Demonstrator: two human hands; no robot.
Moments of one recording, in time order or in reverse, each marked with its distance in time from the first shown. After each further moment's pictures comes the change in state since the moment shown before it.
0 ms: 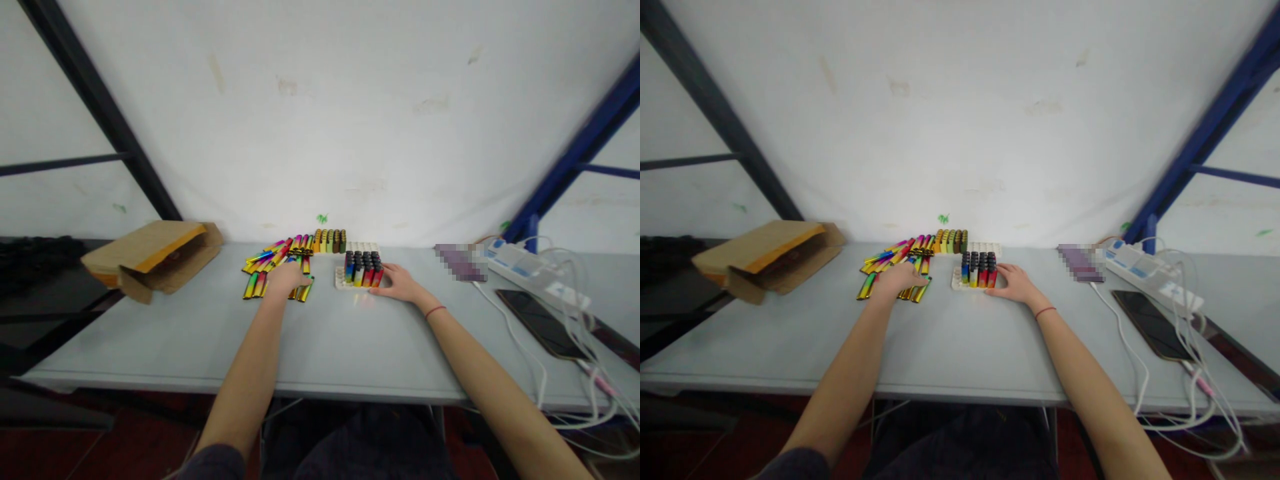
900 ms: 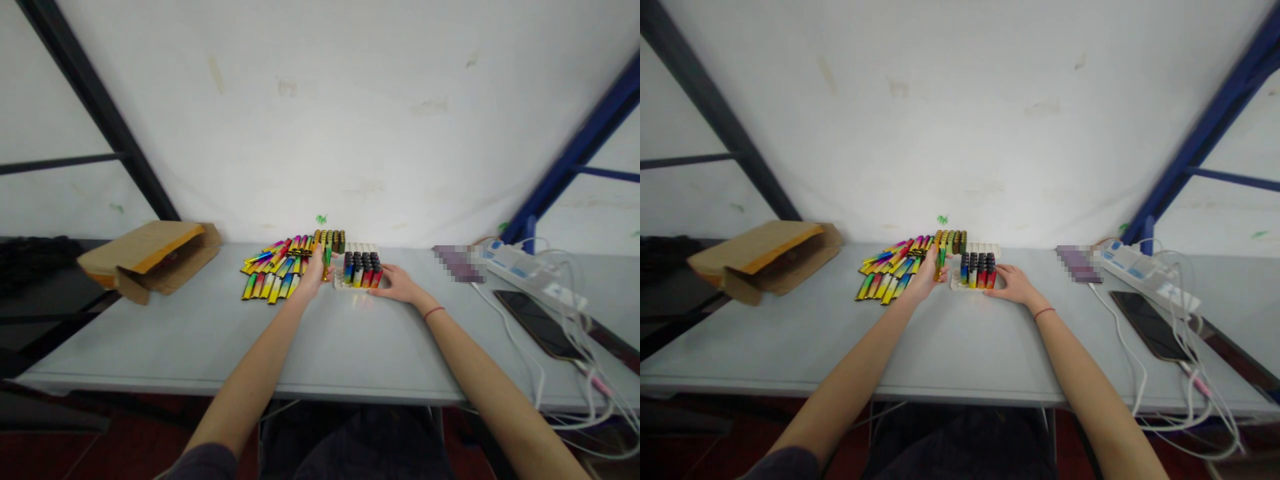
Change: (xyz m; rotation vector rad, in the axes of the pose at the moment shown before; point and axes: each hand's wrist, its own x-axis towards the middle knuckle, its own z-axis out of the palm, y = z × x) left_hand 0.025 0.056 0.045 -1.666 -0.132 0.259; right_hand 0.000 -0.003 -0.001 -0.003 0.006 -0.003
